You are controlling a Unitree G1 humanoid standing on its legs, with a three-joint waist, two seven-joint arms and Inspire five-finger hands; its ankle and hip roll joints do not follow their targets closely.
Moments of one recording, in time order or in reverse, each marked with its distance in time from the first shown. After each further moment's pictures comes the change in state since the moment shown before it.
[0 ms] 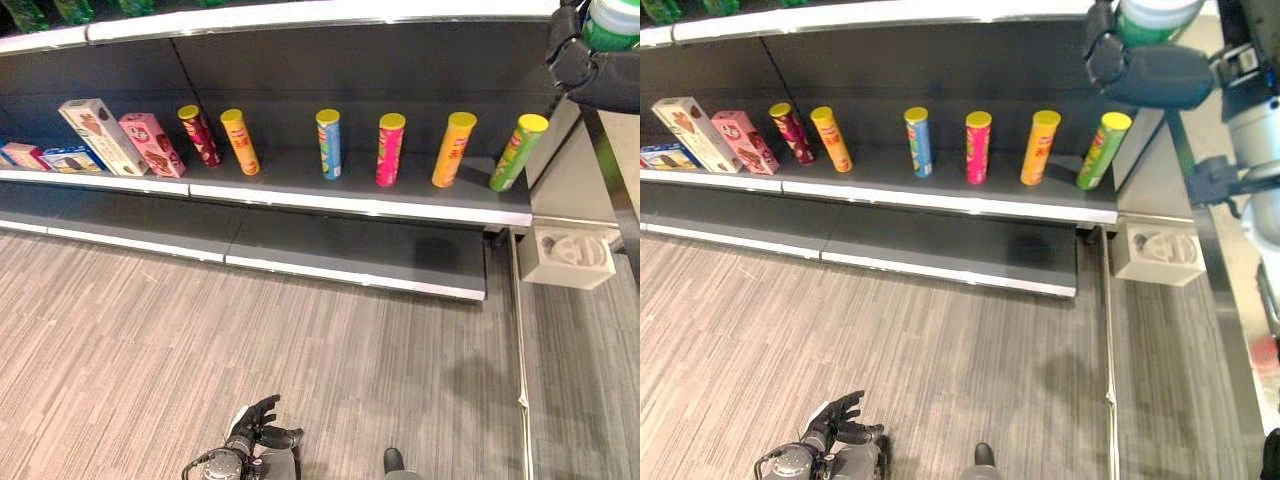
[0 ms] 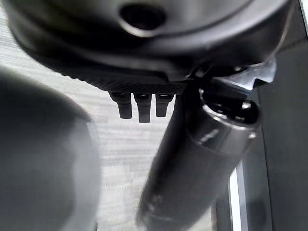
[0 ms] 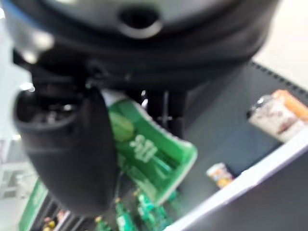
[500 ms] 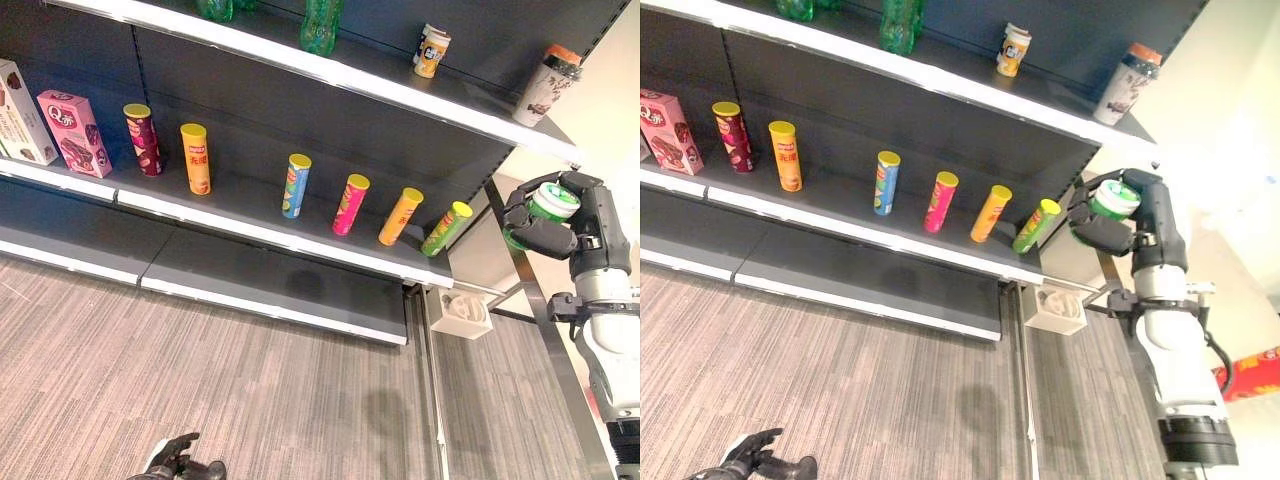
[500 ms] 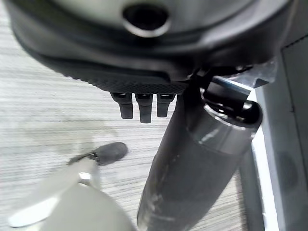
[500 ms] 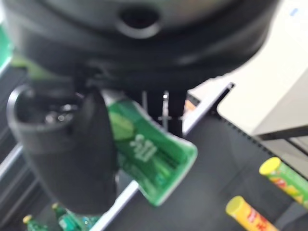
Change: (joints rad) left arm 0.074 0.263 0.132 0.095 0.120 0.089 0.034; right arm 0.373 0.460 -0.075 0.063 -0.033 0.108 -0.060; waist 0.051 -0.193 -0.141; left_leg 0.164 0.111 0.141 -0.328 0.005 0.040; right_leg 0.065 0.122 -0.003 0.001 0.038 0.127
